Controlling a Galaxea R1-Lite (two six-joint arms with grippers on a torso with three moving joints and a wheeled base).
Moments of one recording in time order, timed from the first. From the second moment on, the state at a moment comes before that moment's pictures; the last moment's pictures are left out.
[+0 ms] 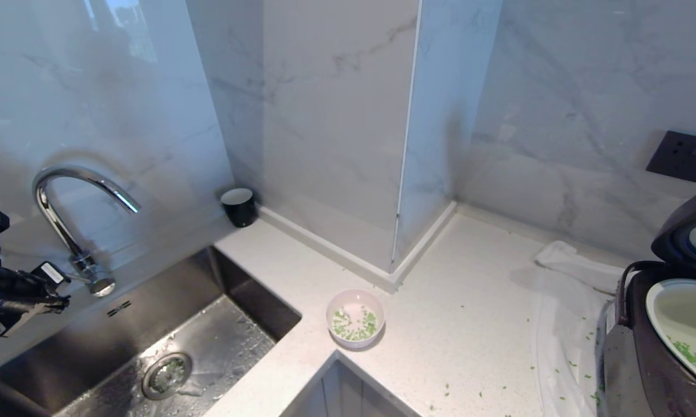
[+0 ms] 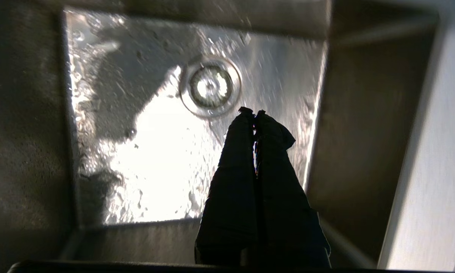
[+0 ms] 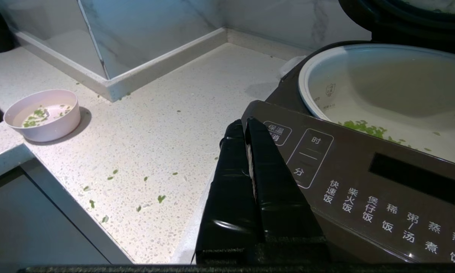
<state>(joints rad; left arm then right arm) 0.52 1.92 -1.08 0.08 -0.13 -0.49 0.00 0.00 0.00 0.00 0.00 -0.01</state>
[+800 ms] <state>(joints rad) 0.11 1.51 -0.76 -0.01 -0.15 -0.34 0.00 0.00 0.00 0.00 0.00 -0.01</state>
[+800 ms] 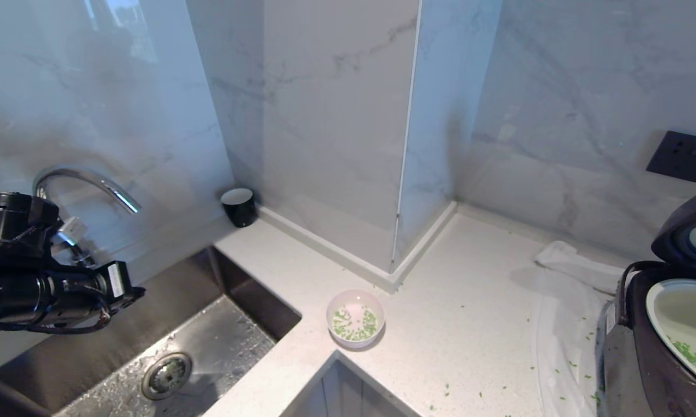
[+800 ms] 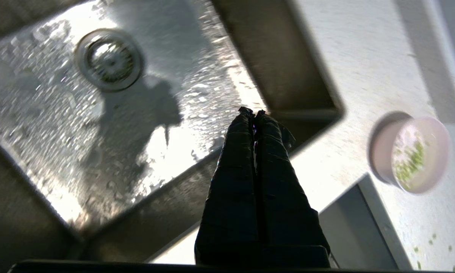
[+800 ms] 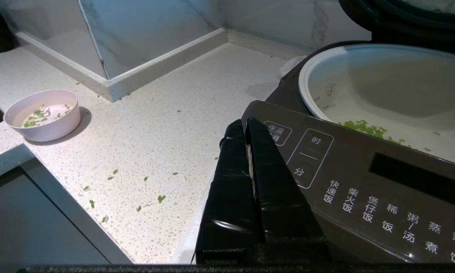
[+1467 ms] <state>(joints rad) -0.05 1.14 -0.56 -0.15 0.03 -0.22 0.00 0.00 0.00 0.00 0.00 -0.01</state>
